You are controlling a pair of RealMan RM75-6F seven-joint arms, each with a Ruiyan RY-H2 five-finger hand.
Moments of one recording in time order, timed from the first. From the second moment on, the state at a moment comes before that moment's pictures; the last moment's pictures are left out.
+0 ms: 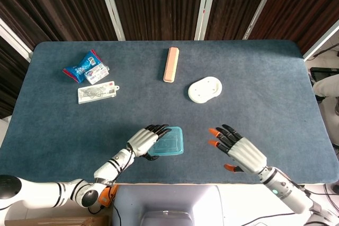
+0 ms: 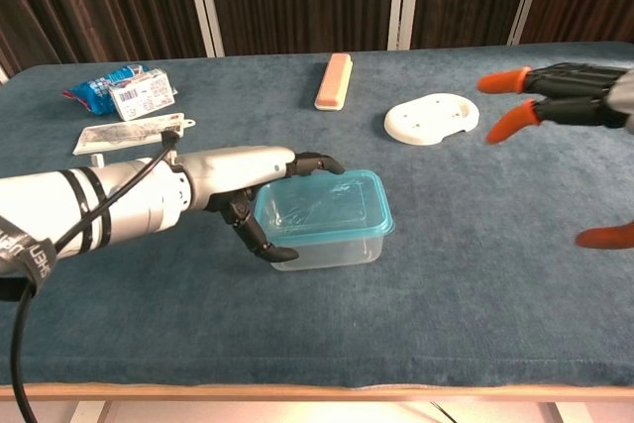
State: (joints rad) left arm -0.95 -1.61 -0.07 -1.54 1.05 0.82 0.21; right arm 0.42 -1.26 0.00 -1.47 -1.94 1.27 0.03
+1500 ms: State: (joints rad) left arm -0.89 -1.73 -0.07 -1.49 1.16 0.85 0.31; right arm 0.61 -1.63 -0.07 -1.15 -1.91 1.26 0.09
